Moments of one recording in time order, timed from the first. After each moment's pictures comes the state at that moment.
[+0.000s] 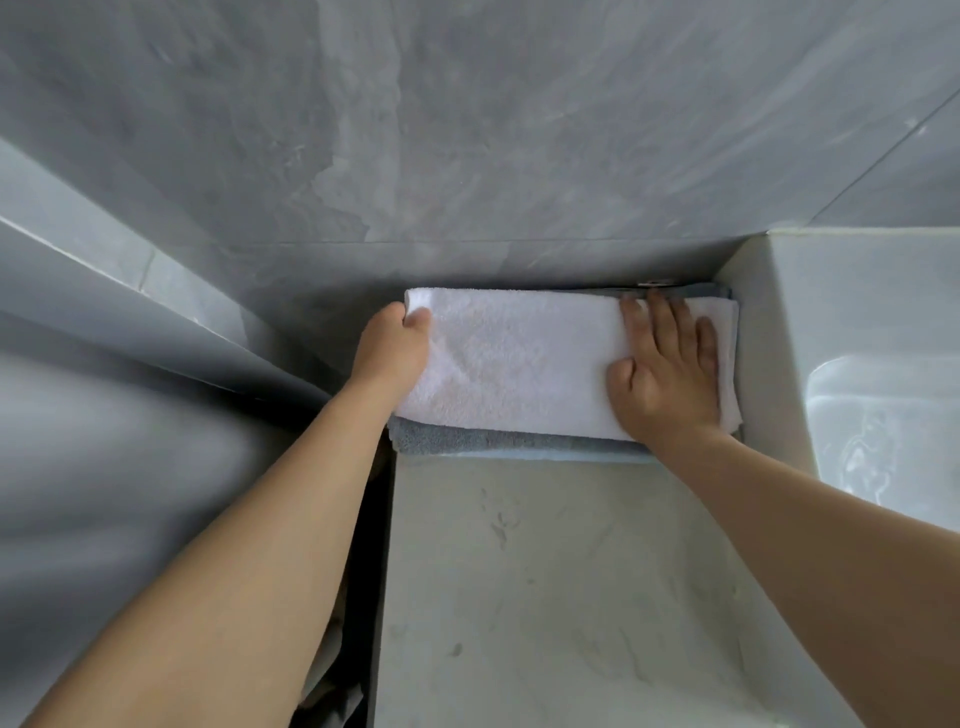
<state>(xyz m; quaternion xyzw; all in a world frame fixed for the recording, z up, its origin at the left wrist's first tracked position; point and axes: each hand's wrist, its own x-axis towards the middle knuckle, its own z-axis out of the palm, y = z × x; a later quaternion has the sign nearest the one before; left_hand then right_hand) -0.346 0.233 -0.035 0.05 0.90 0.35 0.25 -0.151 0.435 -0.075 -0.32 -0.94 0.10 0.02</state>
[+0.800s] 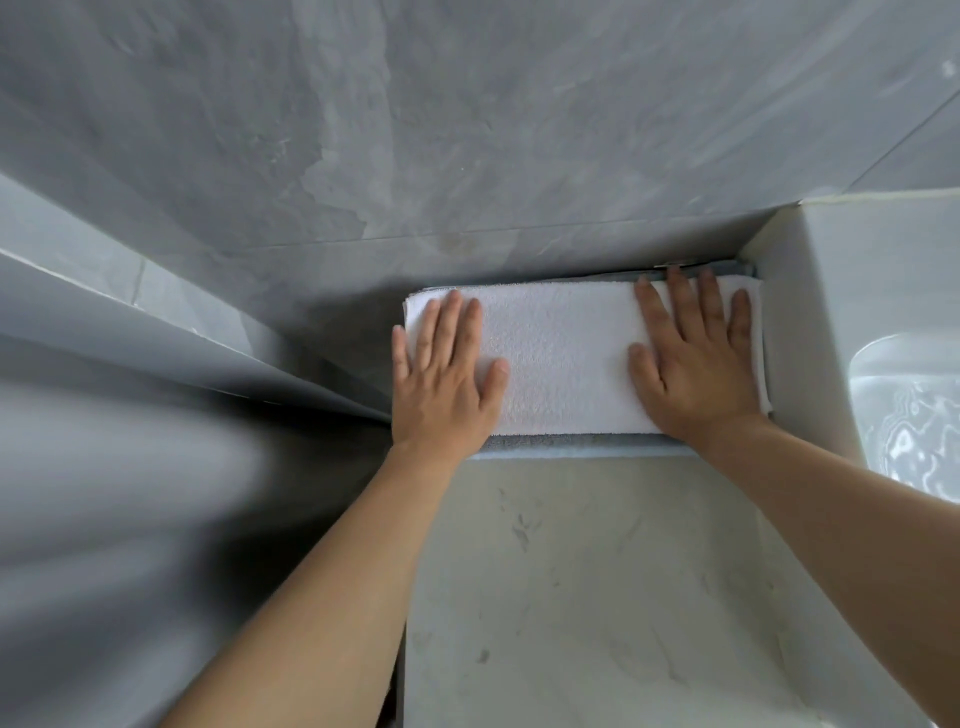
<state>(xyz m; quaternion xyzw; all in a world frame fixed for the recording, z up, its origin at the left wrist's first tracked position) -0.293 0.224 -0.075 0.35 0.93 0.02 0.10 -0.147 0.446 -0.079 -0.27 -0.96 0.05 -0.01</state>
